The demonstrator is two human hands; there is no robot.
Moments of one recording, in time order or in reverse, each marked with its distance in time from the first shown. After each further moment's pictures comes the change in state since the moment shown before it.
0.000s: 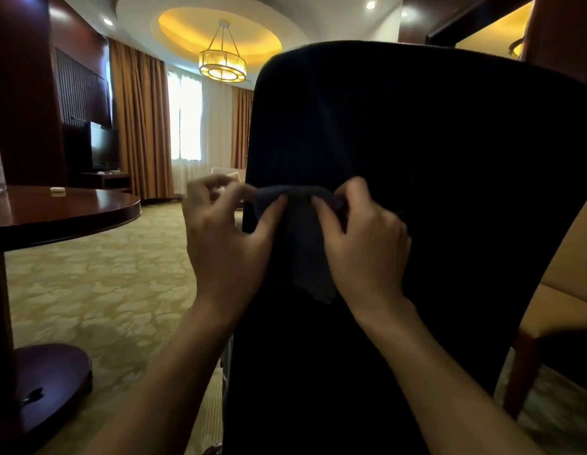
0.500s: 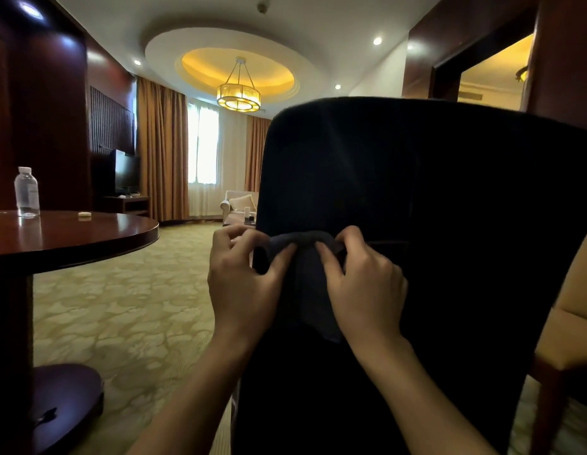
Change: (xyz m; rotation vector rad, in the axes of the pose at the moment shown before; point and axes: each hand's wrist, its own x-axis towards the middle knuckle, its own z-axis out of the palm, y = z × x) left_hand -0.013 -0.001 0.003 -0.034 -0.046 -0.126; right_hand -0.012 0.006 0.004 -0.042 -0.076 0.042
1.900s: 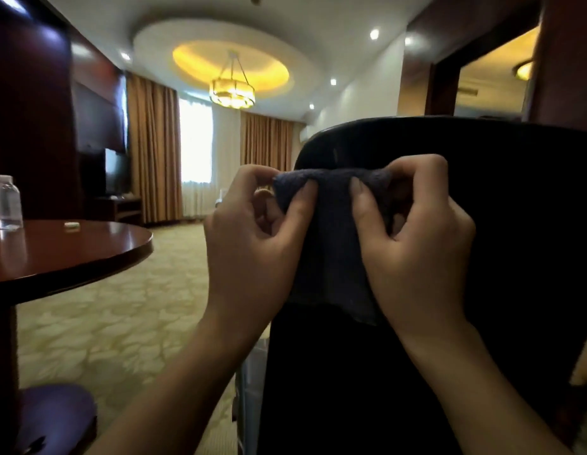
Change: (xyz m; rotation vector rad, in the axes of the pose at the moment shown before) left_hand 0.078 0.043 -0.014 -0.314 -0.047 0.166; right_hand 0.079 -0.028 -0.012 0.283 0.214 -0.096
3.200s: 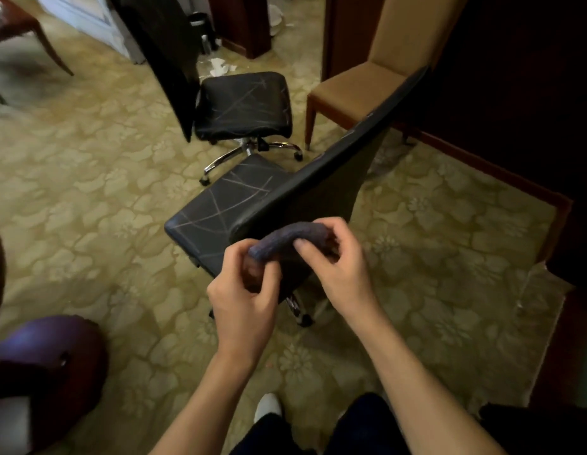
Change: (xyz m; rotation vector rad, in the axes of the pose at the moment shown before) left_hand 0.061 0.078 -0.039 -0.090 -0.726 -0.729; right_hand 0.061 -0.099 -0.059 0.018 -0.309 1.306
